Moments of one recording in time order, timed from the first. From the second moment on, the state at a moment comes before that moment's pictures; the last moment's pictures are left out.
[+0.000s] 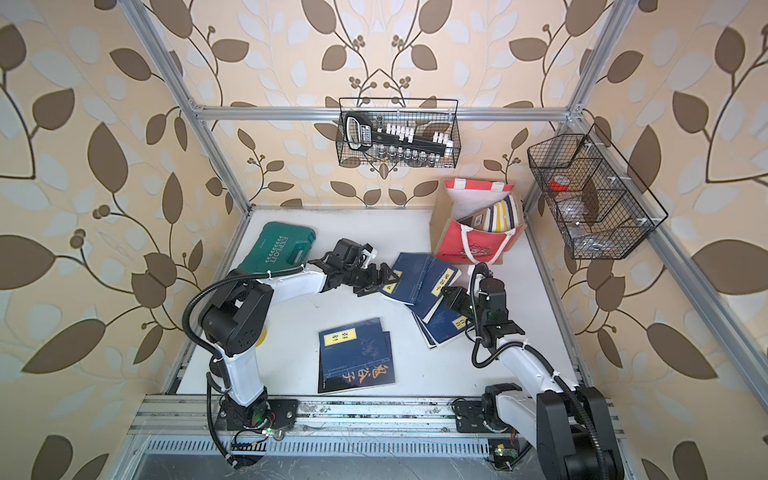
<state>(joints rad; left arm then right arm) -0.53 1.84 1.15 -0.10 0.60 -0.77 0.09 1.05 0.37 0.18 -0.40 0.70</state>
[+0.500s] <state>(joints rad) -0.52 1.54 1.14 -0.23 0.65 -0.62 0.12 0.94 0.42 0.17 -0.53 0.55</state>
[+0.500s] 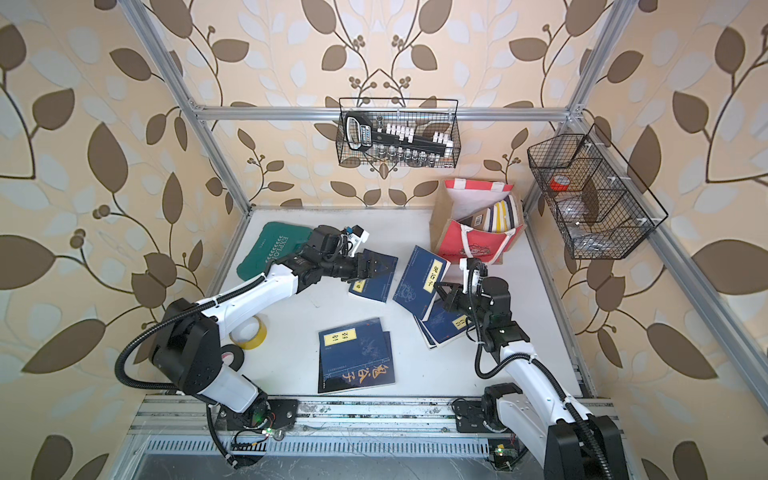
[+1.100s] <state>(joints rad) -0.52 1.41 1.04 -0.11 0.84 -0.60 0.13 1.01 0.58 0.40 -0.91 0.75</state>
